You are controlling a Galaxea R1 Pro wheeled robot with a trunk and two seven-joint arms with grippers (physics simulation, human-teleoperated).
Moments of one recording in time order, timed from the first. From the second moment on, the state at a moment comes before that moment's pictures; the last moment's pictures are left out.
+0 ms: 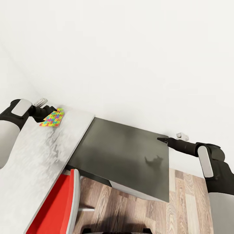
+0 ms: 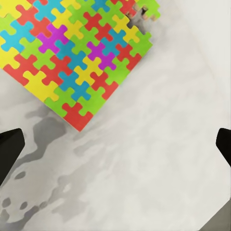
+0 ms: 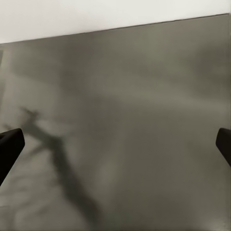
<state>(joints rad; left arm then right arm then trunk) -1.48 0.37 -0.11 -0.37 0.97 0.71 0.39 -0.69 -0.21 -0.25 -1.34 -0.40 1.04 0.41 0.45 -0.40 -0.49</state>
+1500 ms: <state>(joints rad) -1.47 0.37 -0.12 -0.43 0.97 0.73 0.39 -0.65 -0.20 -0.25 -1.42 -0.40 1.04 0.41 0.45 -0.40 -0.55</state>
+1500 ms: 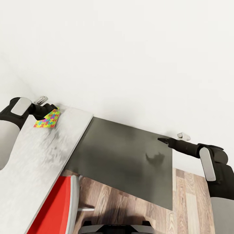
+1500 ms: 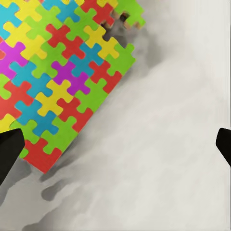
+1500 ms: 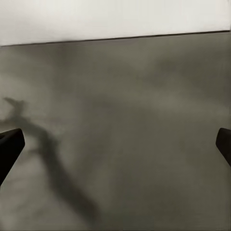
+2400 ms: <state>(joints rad) -1.47 0.37 -0.12 -0.45 0.97 0.74 0.39 -0.64 -0.20 -0.25 -1.43 -0.40 1.04 0.41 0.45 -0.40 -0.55</state>
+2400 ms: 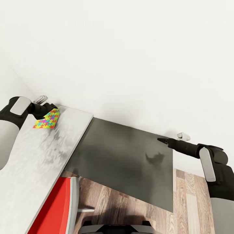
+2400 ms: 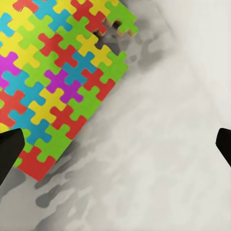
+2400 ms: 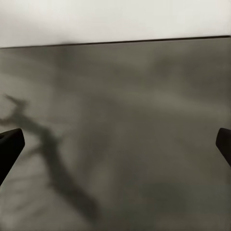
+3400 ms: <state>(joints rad) -1.47 0.46 -0.11 -0.45 0.97 0.73 0.40 -0.63 -0.20 -0.25 -1.44 -0.40 1.04 0.41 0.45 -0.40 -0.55</state>
